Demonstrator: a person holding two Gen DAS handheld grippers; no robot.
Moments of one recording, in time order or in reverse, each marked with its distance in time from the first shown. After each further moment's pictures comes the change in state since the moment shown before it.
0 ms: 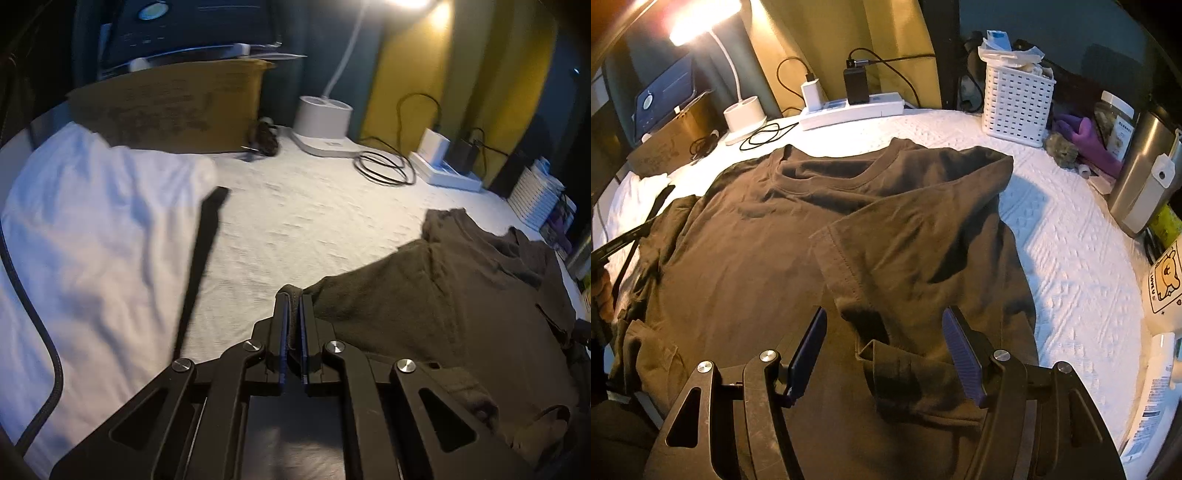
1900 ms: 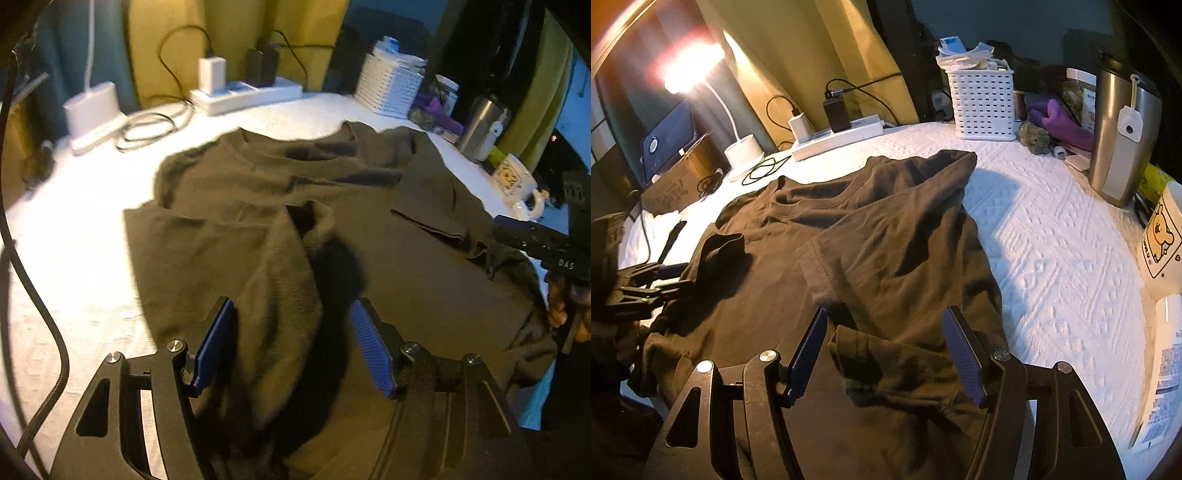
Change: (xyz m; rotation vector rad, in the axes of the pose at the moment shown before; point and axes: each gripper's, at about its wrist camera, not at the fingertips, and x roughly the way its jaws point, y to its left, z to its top) left arm 0.004 -0.182 -0.027 0.393 0.251 -0.384; right arm -0.021 -0.039 -0.027 0.101 -0.101 0.072
